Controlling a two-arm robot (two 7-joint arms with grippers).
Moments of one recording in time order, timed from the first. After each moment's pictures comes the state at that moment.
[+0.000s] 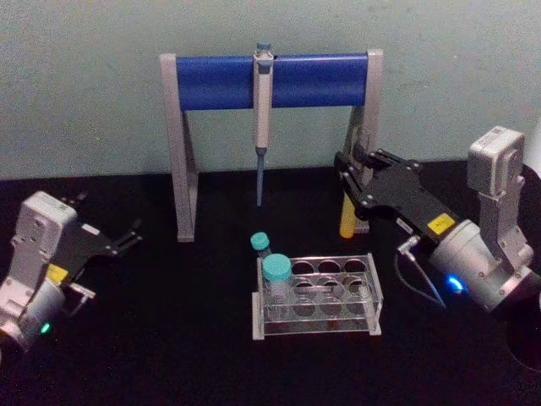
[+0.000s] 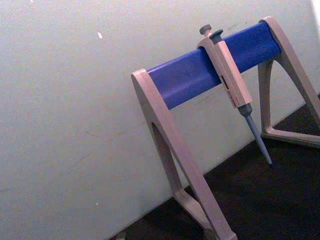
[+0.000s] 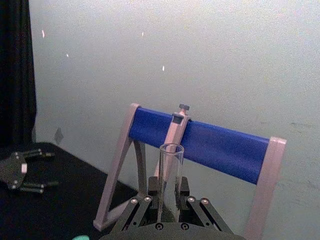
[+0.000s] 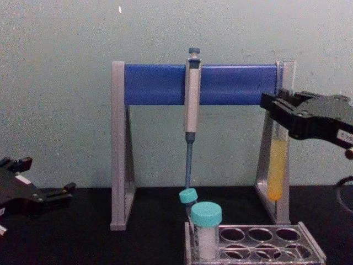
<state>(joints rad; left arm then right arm) -0.20 0.60 0.45 -1.41 -0.25 -0.12 0.03 0.19 0.36 -0.30 -1.58 0.32 -0.14 0.36</state>
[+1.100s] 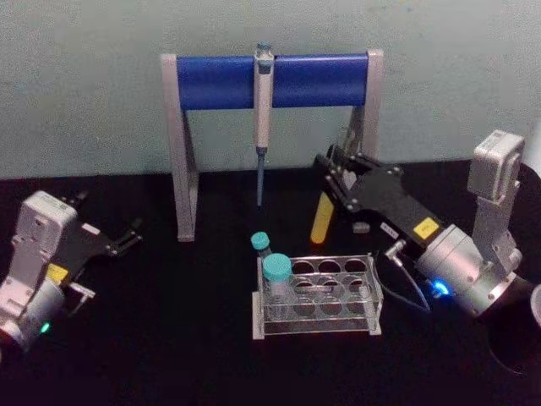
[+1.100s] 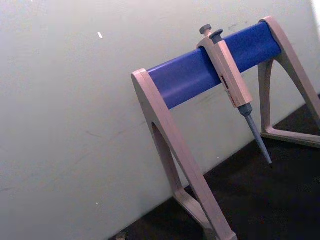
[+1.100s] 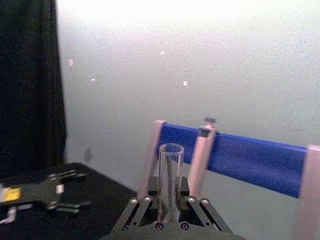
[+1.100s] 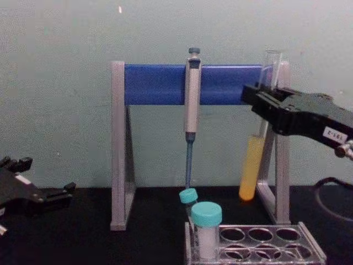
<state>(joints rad) -0.20 0.60 0.45 -1.41 -0.25 -0.12 0.03 0.20 0.35 -0.34 -1.55 0.43 -0.18 0.45</state>
